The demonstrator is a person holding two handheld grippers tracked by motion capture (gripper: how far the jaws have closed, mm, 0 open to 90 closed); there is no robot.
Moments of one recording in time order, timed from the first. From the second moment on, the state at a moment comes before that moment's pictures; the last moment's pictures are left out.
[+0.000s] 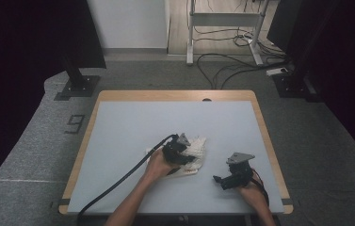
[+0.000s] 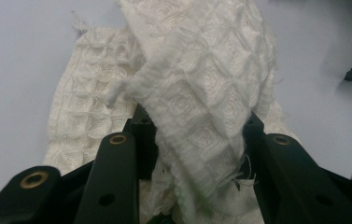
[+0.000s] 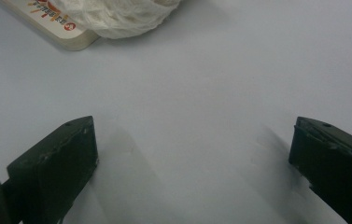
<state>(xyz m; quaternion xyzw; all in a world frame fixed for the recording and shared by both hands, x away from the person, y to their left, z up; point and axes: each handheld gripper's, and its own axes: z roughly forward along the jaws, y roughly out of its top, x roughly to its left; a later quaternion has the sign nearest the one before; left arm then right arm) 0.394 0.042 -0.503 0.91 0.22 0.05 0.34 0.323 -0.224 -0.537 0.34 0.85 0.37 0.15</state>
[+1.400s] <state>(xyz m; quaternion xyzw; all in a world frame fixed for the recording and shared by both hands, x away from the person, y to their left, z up) 0.375 0.114 -0.499 0.91 0.24 0.06 0.33 0.323 -0.224 -0.537 0.34 0.85 0.37 0.15</state>
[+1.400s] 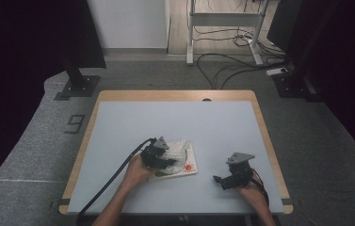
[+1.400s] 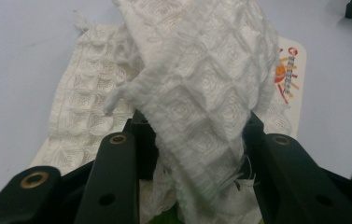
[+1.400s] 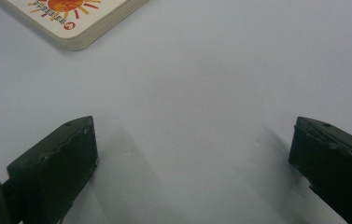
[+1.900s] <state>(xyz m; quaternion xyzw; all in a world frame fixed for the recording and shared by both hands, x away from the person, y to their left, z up) 0.365 0.151 -0.498 0.90 0.27 0.07 0.33 0.323 -0.224 -0.537 0.34 0.85 0.37 0.15</state>
